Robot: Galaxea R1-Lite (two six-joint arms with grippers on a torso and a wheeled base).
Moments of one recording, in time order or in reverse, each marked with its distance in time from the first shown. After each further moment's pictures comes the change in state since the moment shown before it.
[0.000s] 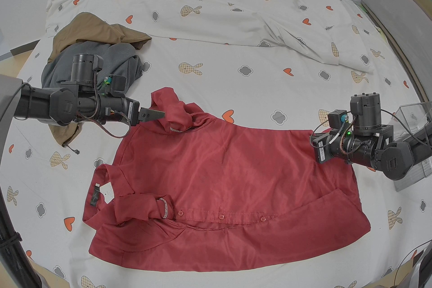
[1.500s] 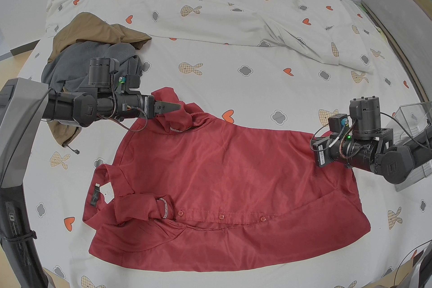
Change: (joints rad) left arm -0.023 0.166 -0.154 -0.089 -0.108 -0.176; right arm 0.015 -0.008 0.028 -0.001 -0.034 0.031
